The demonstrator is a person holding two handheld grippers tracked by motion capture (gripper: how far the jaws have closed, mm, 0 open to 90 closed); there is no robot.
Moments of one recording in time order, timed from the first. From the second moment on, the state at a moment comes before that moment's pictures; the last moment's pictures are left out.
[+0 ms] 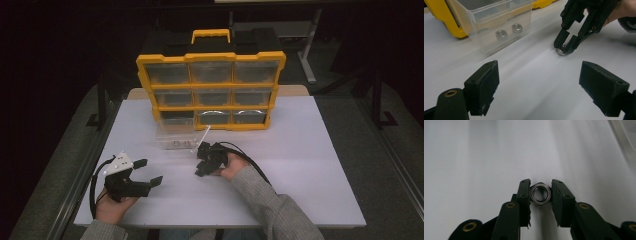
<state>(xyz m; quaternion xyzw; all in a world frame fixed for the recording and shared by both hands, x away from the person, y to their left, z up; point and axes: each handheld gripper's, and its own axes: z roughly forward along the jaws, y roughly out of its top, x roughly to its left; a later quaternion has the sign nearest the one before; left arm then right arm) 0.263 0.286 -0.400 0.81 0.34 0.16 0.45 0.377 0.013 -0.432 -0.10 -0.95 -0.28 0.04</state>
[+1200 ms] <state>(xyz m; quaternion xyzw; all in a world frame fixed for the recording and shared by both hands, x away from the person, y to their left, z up) 0.263 0.284 -0.401 0.80 0.35 0.16 0.46 0.418 -0.017 -0.353 -0.15 -0.92 -0.36 0.05</state>
